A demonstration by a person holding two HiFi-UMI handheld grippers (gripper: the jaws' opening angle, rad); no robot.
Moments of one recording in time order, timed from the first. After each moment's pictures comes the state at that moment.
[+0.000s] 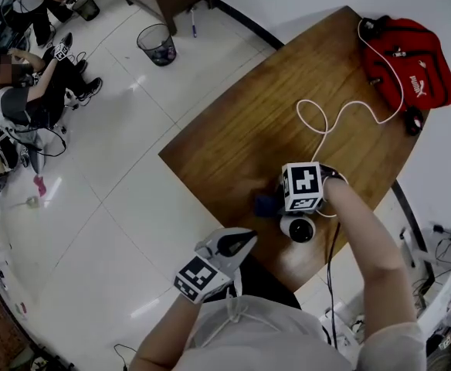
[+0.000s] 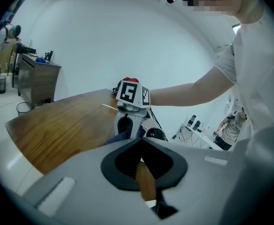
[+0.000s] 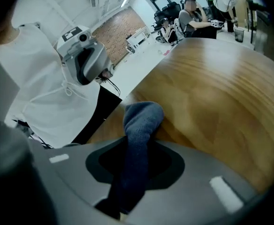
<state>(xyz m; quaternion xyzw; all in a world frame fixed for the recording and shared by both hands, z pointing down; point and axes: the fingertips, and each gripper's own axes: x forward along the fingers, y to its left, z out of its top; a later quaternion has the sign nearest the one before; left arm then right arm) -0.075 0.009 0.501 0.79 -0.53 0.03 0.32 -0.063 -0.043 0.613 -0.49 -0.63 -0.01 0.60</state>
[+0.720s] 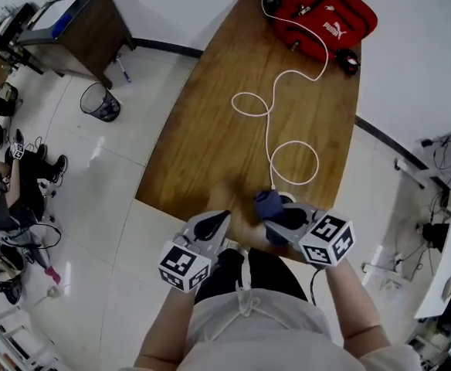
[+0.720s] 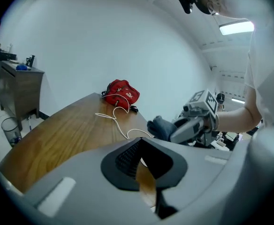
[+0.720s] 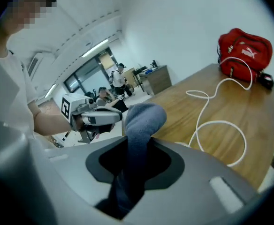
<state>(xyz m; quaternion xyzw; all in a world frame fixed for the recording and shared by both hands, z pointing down) -0.121 -0.005 0.484 0.84 -0.47 0.05 0.27 -0.044 -0.019 0.494 0.07 -0.91 0.26 0.32</state>
